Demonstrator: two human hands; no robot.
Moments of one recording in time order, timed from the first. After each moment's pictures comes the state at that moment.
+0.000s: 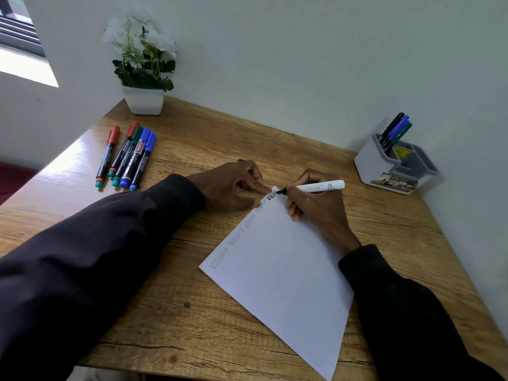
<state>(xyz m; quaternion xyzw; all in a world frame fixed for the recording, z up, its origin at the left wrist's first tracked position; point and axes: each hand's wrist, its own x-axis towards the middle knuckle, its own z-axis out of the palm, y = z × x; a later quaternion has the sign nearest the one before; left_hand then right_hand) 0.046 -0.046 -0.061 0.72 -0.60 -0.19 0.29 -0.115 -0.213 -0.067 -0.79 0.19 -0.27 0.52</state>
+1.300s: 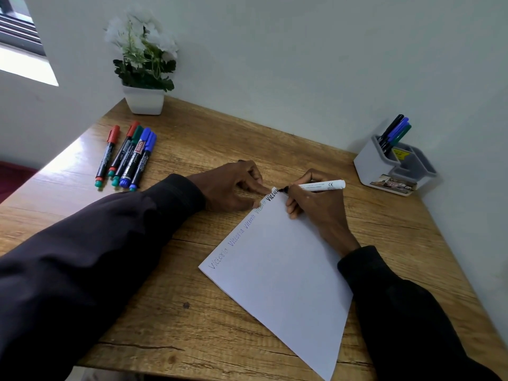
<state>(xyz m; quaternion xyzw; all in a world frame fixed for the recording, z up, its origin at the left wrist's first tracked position) 0.045 -0.046 -0.061 0.71 -0.61 -0.18 0.31 -0.113 -0.213 -0.068 -0.77 0.22 -0.28 0.53</state>
